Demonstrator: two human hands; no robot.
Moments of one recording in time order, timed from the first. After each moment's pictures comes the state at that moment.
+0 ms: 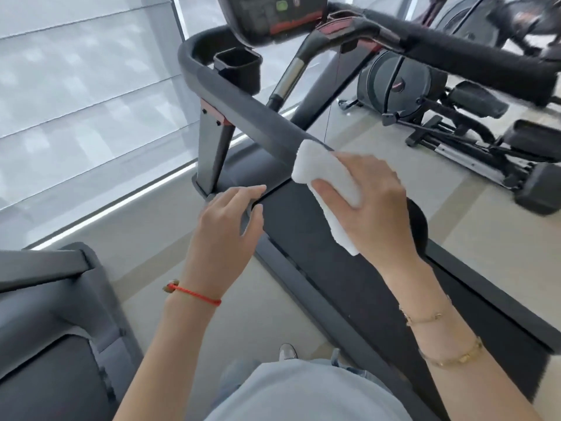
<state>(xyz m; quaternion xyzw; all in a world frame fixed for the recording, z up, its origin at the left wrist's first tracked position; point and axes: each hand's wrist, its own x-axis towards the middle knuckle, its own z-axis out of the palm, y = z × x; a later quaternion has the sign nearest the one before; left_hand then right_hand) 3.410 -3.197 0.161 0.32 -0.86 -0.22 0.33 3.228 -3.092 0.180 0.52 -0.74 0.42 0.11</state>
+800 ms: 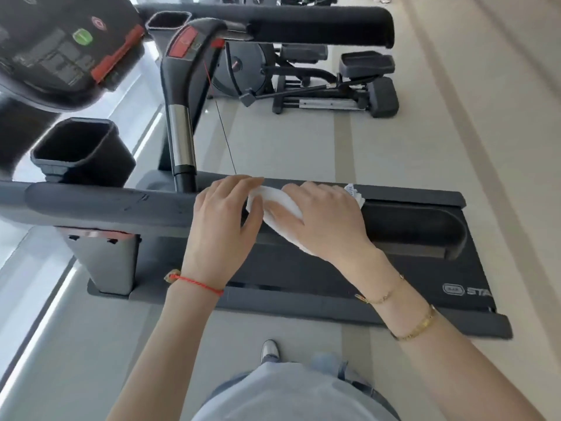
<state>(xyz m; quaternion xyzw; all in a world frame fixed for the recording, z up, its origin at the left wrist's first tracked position) 3.240 -3.418 0.152 0.00 -0.95 -0.27 0.17 3.178 -3.260 0.136 0.25 -0.96 0.08 0.10</state>
